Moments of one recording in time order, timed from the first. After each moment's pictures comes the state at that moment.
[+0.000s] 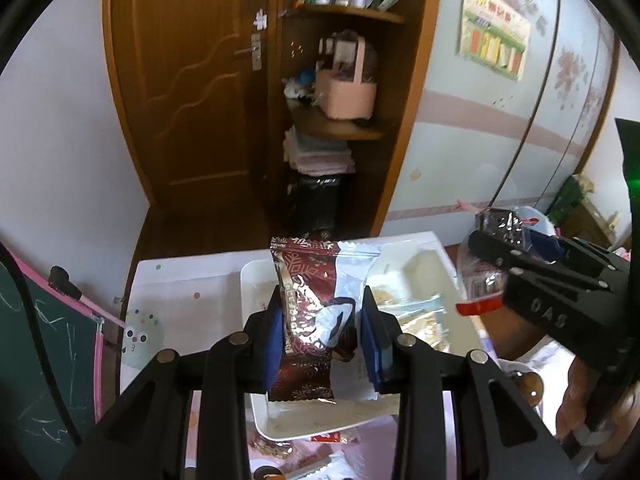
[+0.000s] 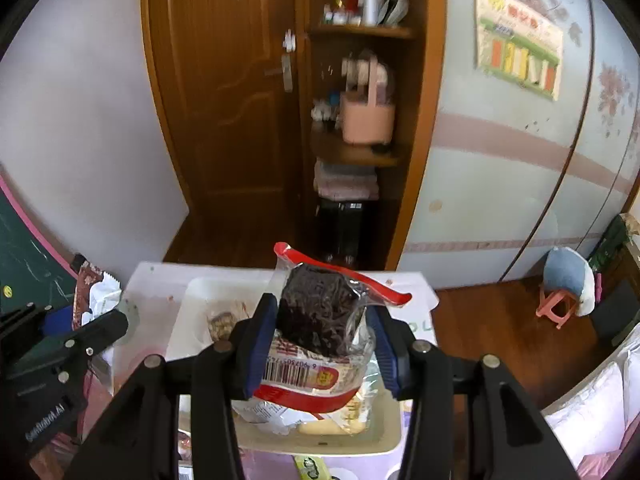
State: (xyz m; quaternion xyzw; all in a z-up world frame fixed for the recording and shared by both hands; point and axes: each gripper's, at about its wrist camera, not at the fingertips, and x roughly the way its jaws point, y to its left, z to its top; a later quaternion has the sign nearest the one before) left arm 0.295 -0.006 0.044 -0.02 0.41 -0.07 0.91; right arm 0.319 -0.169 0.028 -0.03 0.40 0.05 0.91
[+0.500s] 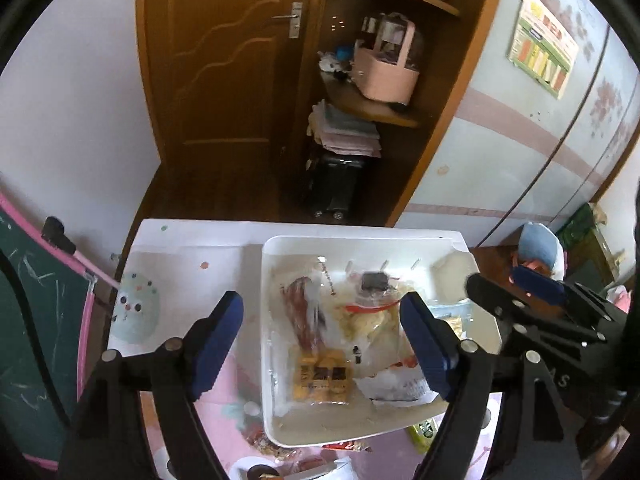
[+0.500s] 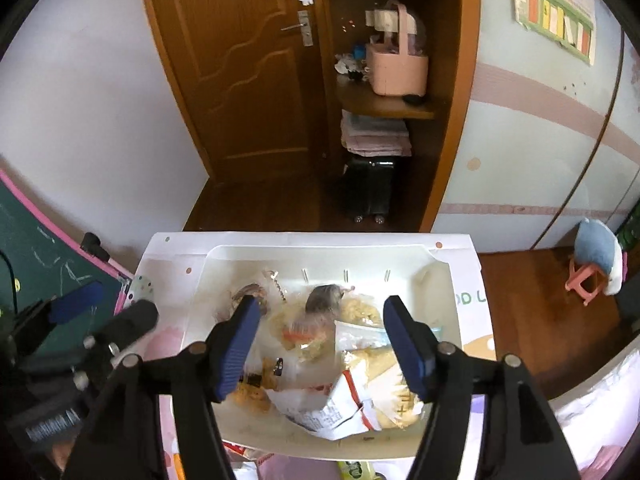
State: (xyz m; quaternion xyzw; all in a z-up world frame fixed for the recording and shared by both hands) left arm 0.315 0.038 0.008 -0.08 0.44 -0.03 0.89; right arm 0.339 -0.138 -0.016 -0.01 0.46 0.09 0.88
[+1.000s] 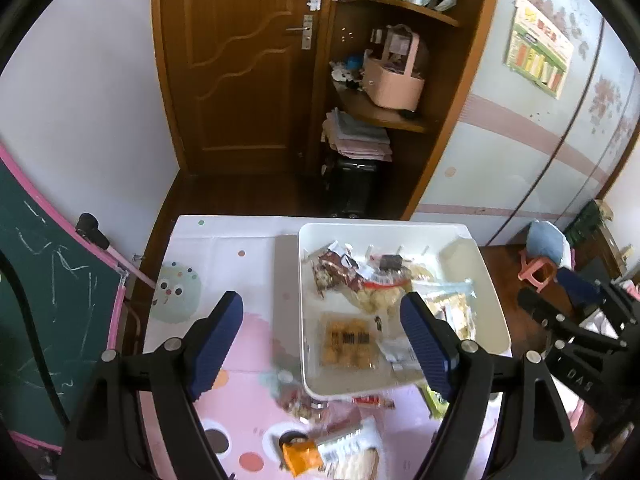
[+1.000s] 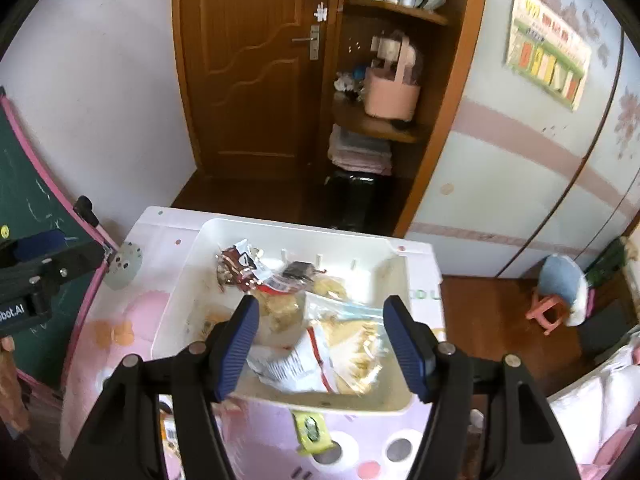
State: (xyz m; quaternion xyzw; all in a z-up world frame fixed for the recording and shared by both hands) left arm 0.243 0.060 0.043 -0.06 0.43 -0.02 0.90; right arm 0.269 -0.140 0.018 -0.09 0.43 0.06 0.90
